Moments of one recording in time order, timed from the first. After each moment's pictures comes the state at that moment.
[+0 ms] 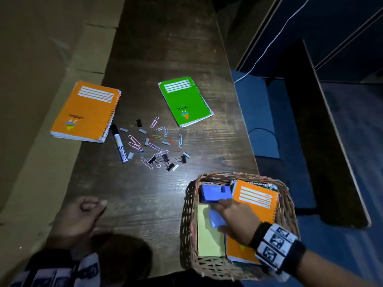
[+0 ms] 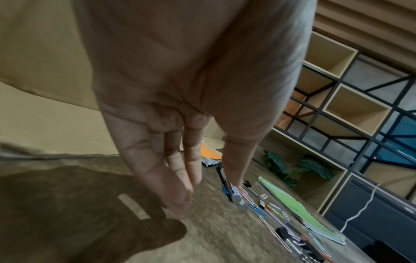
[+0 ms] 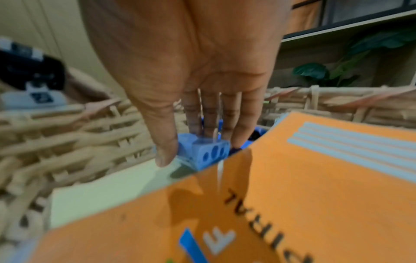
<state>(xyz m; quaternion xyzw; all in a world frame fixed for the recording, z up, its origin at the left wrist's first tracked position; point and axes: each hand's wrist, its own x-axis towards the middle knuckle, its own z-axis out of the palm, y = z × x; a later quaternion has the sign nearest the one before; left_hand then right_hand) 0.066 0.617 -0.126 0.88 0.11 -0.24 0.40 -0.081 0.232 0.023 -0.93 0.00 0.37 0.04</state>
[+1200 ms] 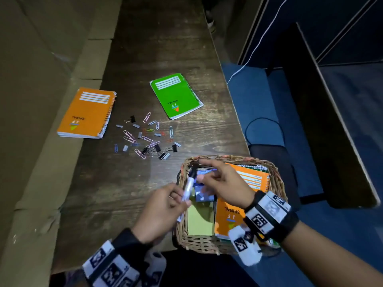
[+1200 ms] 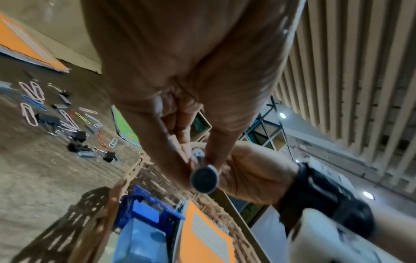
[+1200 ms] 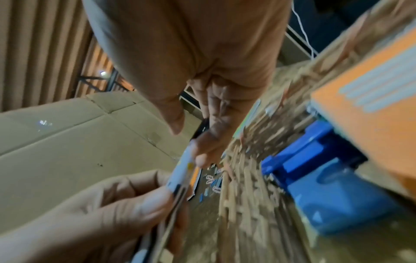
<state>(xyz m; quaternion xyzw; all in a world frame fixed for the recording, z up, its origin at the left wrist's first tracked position) -0.046 0.408 0.045 0.82 -0.11 -0.33 0.46 -0.082 0.220 0.063 -0.76 0.19 0.15 0.61</state>
